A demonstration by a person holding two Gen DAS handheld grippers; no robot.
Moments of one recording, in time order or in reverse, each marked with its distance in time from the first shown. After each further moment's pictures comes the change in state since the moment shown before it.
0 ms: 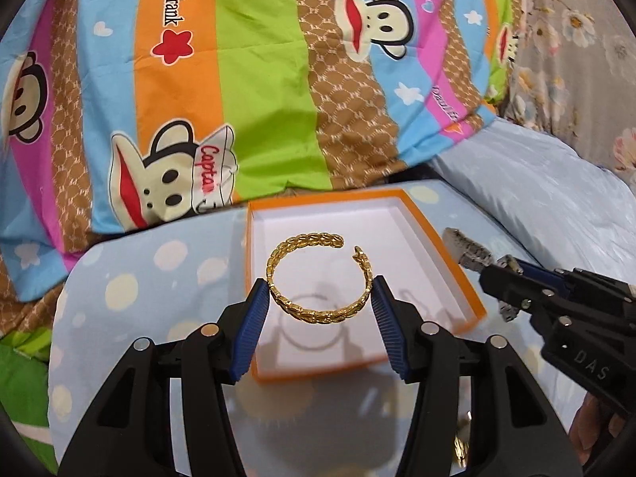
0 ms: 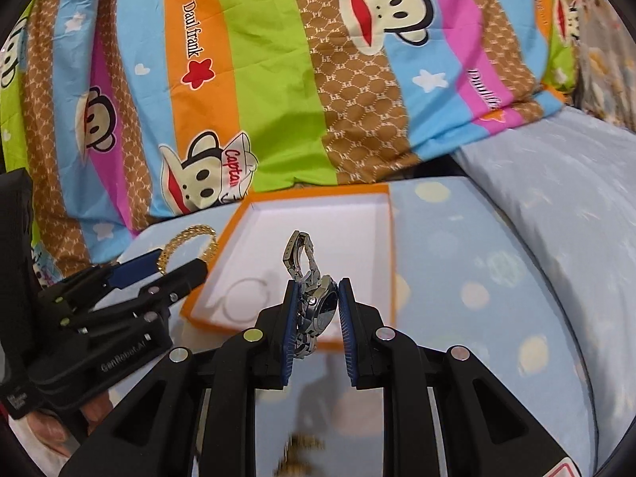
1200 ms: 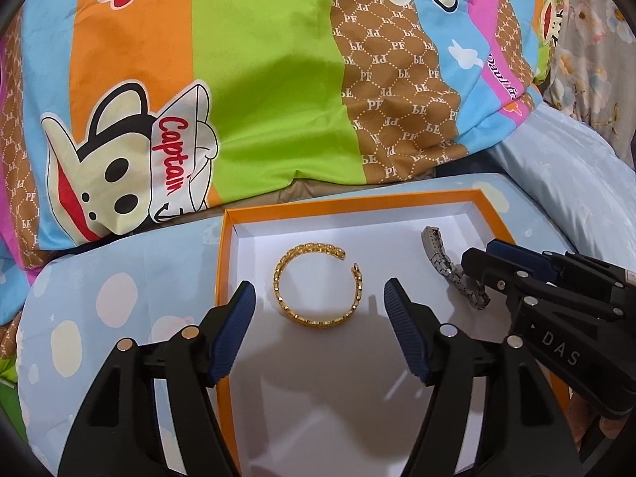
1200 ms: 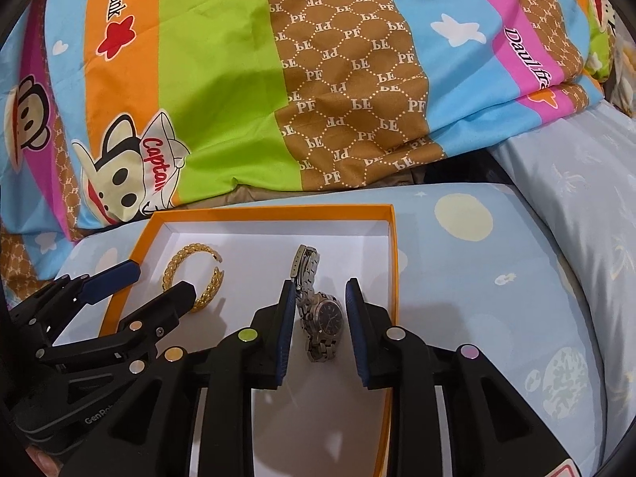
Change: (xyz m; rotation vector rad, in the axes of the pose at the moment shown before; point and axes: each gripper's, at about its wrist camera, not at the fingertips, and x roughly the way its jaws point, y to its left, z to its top) left arm 0.123 0.015 0.030 -0.011 0.137 0.025; right arm 0.134 -0.031 0.046 -0.006 0.133 -0.064
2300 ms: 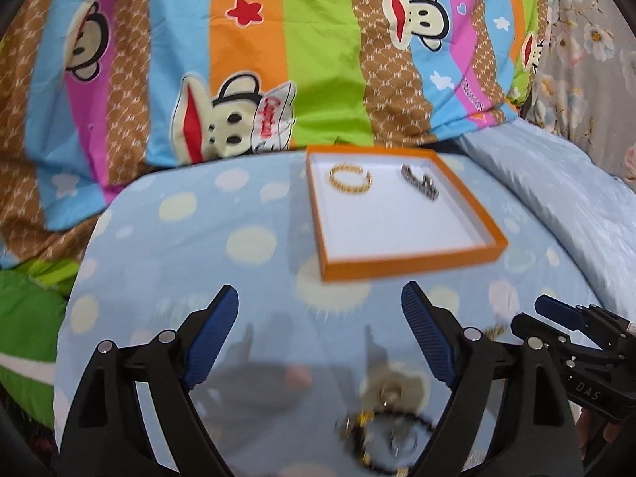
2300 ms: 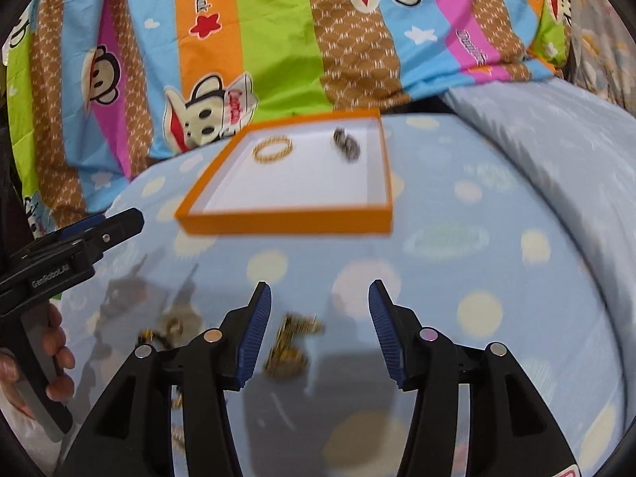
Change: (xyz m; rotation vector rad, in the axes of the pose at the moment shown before) left arm -0.163 0.030 -0.144 -0.081 -0.084 0.019; right arm -0.149 0.031 -0.186 0.004 -0.023 0.025
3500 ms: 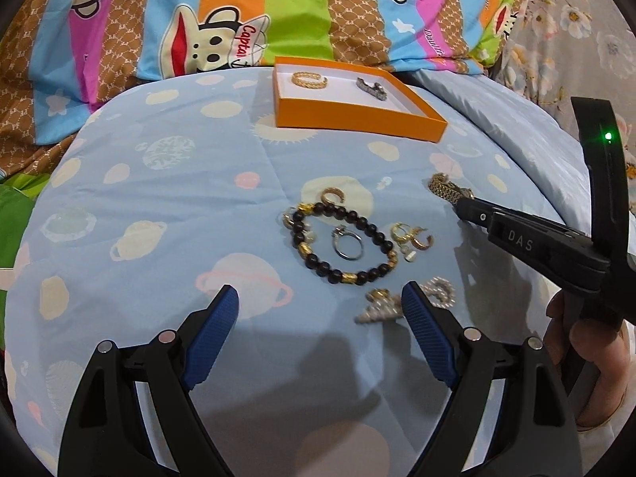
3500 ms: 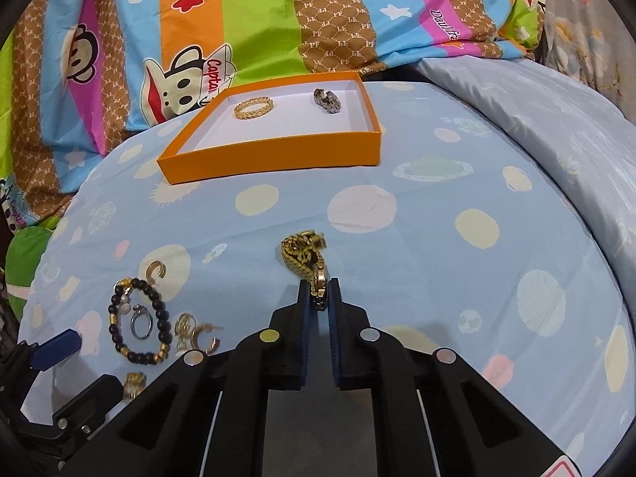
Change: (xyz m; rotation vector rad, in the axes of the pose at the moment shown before) left arm -0.041 -0.023 -0.105 -0.015 0.125 -0.127; right arm -0.004 0.010 -0.038 0.028 0.017 -0.127
